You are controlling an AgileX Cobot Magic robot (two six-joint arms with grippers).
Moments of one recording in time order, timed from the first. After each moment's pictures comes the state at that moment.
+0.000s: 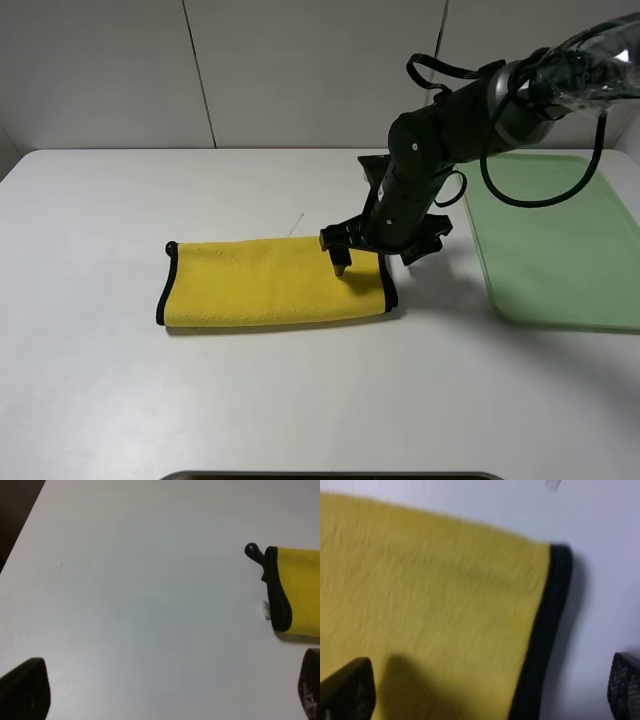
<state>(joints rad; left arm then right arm) 0.07 0.00 -0.49 0.09 1.05 -0.07 0.60 2.05 -1.21 -0.03 0.53 0.35</state>
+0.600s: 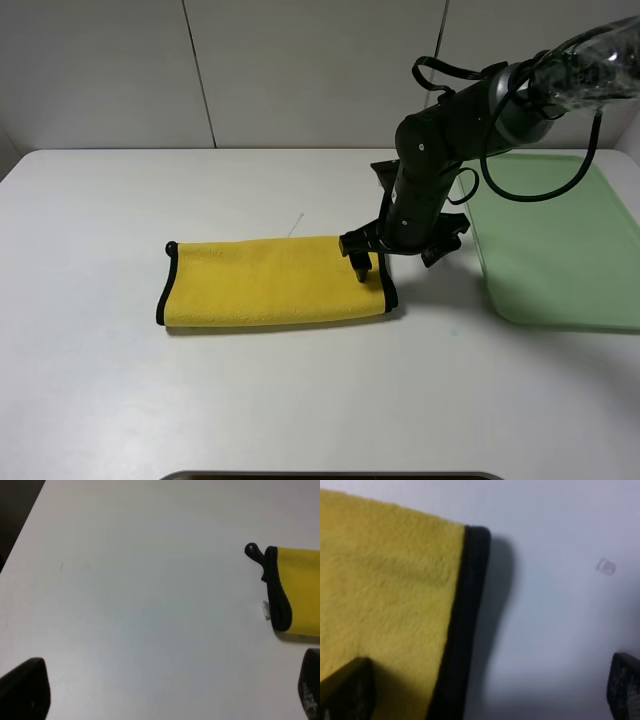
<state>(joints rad) 0.07 0.00 -0.49 0.09 1.05 -0.07 0.56 2.09 -1.22 -0.10 0.62 0.35</state>
